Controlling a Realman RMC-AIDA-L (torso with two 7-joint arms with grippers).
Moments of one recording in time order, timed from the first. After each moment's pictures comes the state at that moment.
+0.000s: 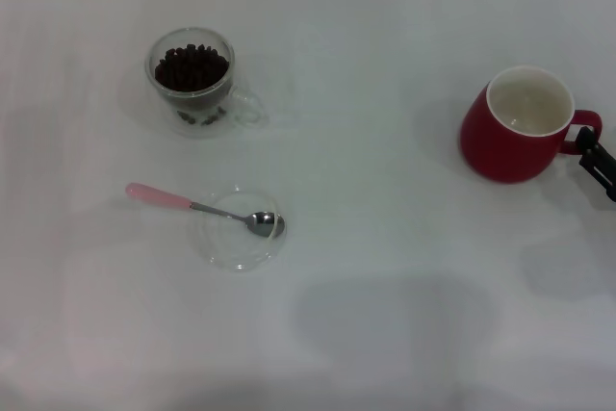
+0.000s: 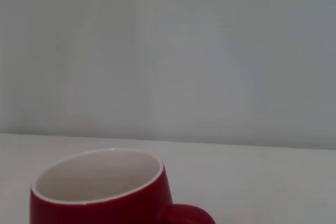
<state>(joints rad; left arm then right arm) -0.42 -2.08 0.48 0.05 0.62 1.36 -0.21 0.19 2.01 -0.98 0.04 -0.80 -1.29 0.40</state>
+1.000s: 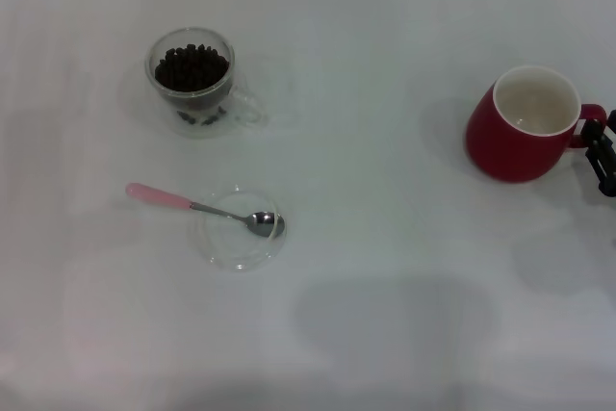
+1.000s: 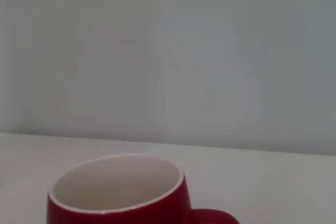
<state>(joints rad) -0.41 -2.08 0.48 0.05 0.62 1.37 -0.22 0.21 2.01 -0.98 0.04 -0.81 -1.28 0.40</state>
